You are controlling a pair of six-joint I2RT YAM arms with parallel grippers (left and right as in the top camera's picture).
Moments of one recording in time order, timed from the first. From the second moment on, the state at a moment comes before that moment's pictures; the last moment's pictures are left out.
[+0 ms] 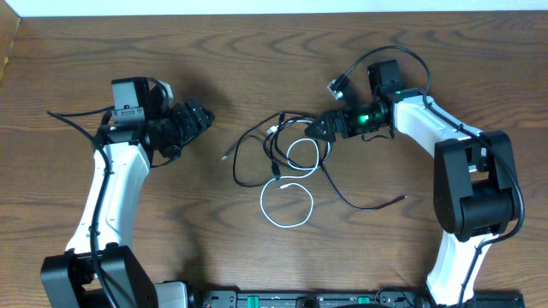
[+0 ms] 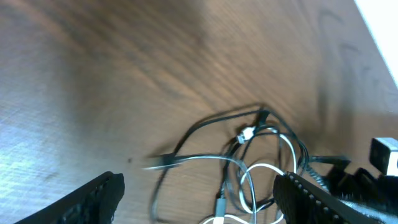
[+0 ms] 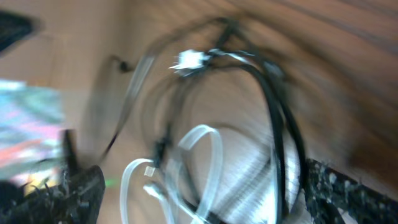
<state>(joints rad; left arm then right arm) 0.13 1.51 1.07 -0.62 0.44 -0.51 0.21 2.06 1.32 -0.48 -0.85 -0.03</state>
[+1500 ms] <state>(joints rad) -0.12 1.55 1.07 -0.67 0.23 -0.45 0.36 2.00 1.32 -0.52 -0.24 0.12</state>
